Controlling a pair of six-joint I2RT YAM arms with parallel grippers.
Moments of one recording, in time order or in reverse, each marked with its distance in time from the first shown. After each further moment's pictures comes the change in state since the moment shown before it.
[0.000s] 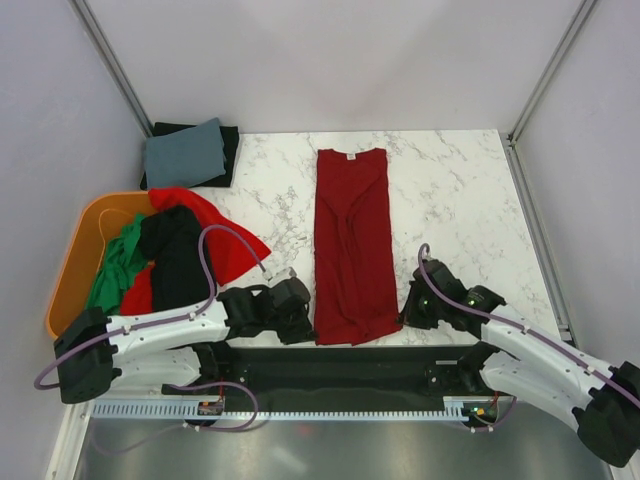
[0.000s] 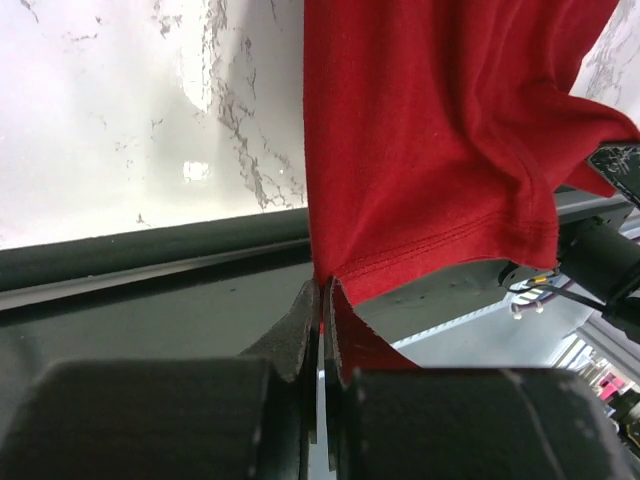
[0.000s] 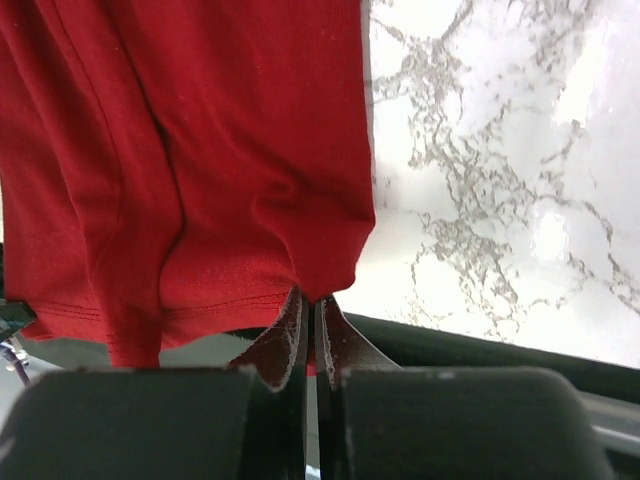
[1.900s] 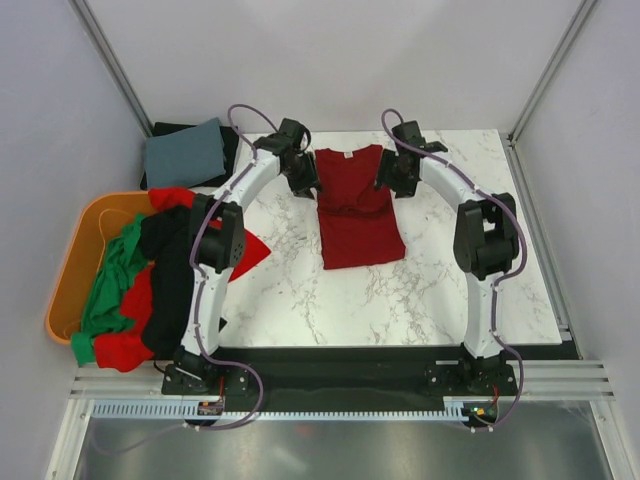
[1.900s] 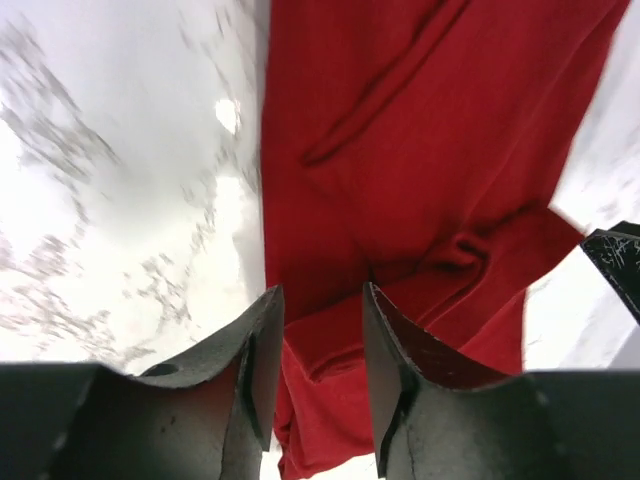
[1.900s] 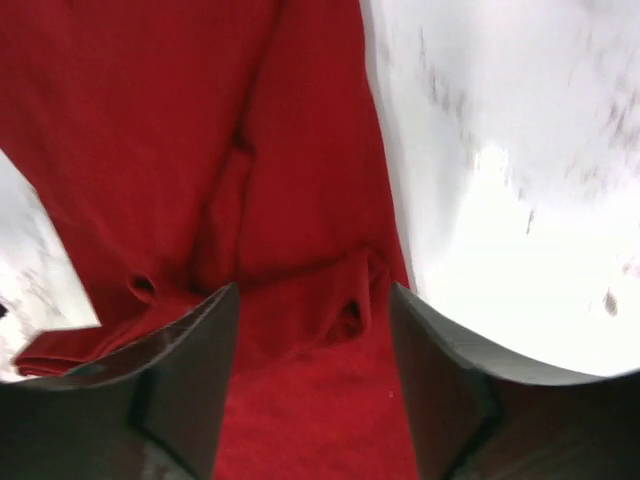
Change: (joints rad) left arm 0.723 1.240 1.493 -0.307 0.271 0.734; right arm -0.403 1.273 1.320 -0.050 0.055 -0.371
